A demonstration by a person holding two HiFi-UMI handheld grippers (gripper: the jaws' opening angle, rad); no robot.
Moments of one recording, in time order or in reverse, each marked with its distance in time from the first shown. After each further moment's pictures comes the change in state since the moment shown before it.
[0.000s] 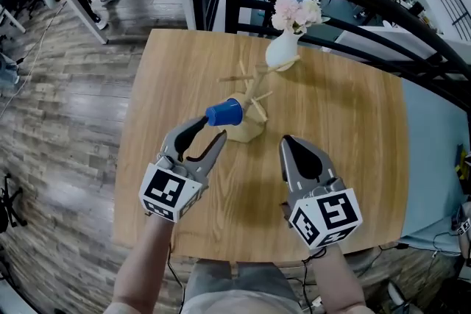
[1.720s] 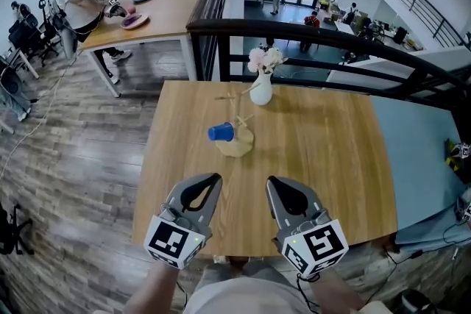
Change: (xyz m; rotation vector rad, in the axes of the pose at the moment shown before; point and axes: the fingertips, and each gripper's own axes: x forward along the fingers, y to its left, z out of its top) left arm -0.180 -0.156 0.131 0.093 -0.117 -0.026; right arm -0.206 0.108 0.070 -0.066 -0.166 0.062
